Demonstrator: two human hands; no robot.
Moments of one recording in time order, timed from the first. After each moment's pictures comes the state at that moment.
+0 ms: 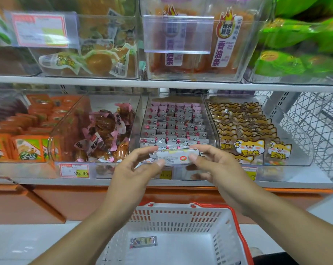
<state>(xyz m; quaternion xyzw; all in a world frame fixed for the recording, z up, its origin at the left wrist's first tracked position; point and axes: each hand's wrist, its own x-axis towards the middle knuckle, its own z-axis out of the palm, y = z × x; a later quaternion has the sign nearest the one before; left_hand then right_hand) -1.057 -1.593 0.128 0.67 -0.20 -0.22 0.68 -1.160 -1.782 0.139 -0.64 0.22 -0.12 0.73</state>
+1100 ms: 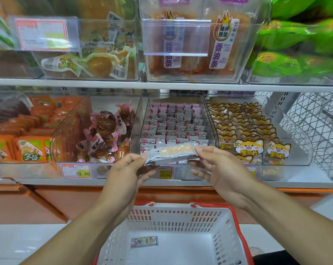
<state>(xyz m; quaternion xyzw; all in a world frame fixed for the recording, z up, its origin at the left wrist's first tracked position) -1.044 -1.599 0.123 0.58 -0.04 -0.27 0.77 -1.154 -1.787 0.147 -0.51 0.28 -0.11 0.81</state>
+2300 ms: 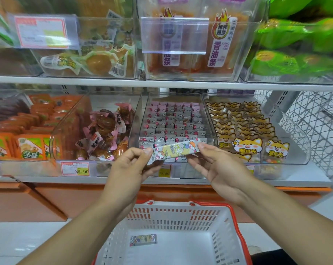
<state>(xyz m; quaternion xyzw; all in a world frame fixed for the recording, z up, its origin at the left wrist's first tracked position) -1.048 -1.606 0.124 0.57 -0.08 -0.24 0.78 -1.150 -1.789 0.142 -0.39 0.30 -0.16 0.85</state>
